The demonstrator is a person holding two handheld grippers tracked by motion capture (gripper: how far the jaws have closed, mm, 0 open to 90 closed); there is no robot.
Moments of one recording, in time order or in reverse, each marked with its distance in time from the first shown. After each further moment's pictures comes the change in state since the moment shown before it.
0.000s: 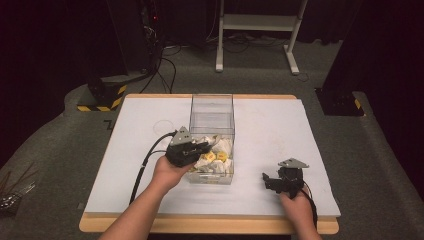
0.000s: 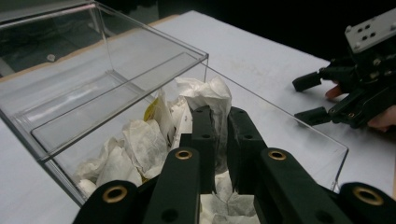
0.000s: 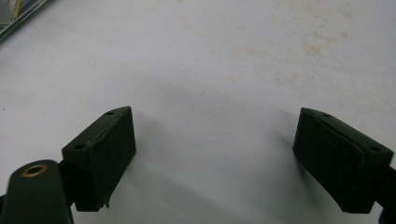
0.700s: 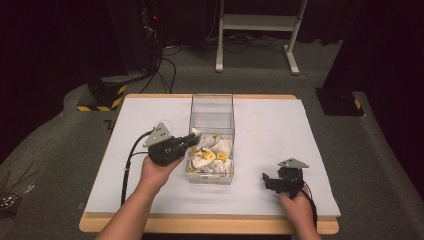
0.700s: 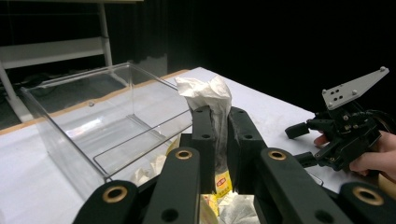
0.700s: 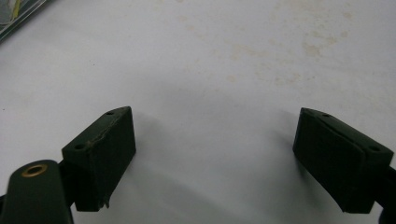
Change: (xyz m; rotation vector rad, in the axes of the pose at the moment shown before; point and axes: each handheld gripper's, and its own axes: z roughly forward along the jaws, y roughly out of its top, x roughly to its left) left arm 0.010 0.003 -0.045 -0.201 0.021 -0.032; right arm 0.000 0.000 0.000 0.000 -0.001 -0.001
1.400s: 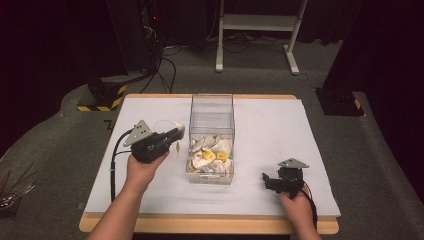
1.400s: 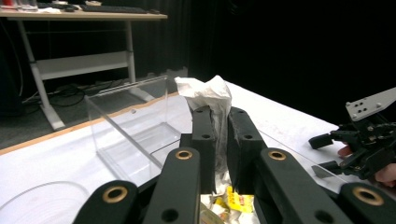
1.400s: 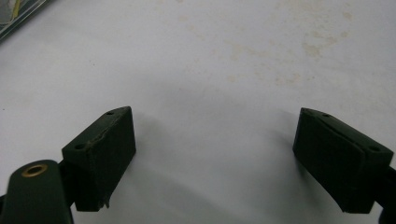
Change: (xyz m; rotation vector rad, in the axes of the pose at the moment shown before) left arm 0.025 0.000 -0.032 -0.050 0.083 0.000; right arm 0.000 0.000 0.000 0.000 -0.001 0.003
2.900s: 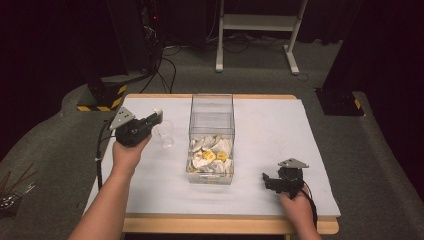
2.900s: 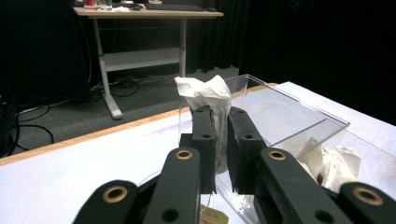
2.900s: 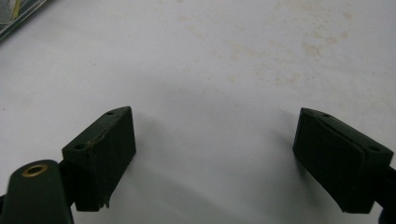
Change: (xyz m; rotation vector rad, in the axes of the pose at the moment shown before) left arm 0.067 0.003 -0.003 0.006 0.195 -0.029; right arm 0.000 0.000 0.000 0.000 0.001 -0.001
